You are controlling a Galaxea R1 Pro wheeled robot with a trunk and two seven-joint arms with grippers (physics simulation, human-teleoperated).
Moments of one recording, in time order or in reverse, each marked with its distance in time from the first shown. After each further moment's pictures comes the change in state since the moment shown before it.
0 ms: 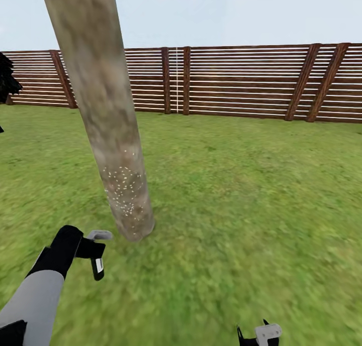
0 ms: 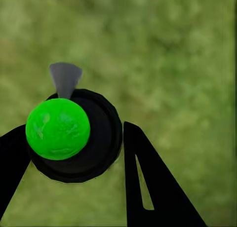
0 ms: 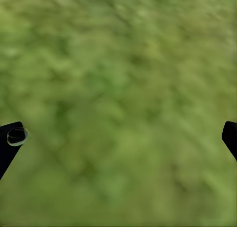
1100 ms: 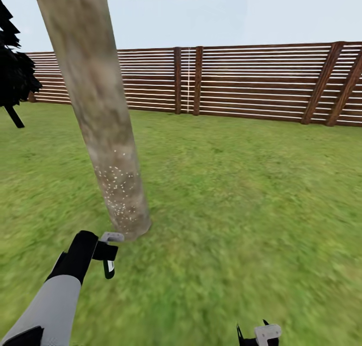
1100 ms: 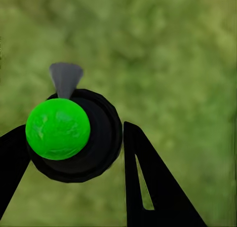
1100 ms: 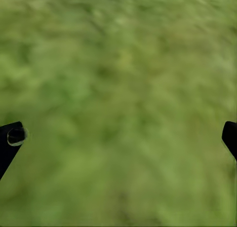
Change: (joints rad) left arm 0.029 -0.112 0.024 -0.006 -0.002 -0.079 0.144; right arm 0.000 0.003 -0.002 0.001 -0.006 0.000 -0.005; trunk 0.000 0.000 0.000
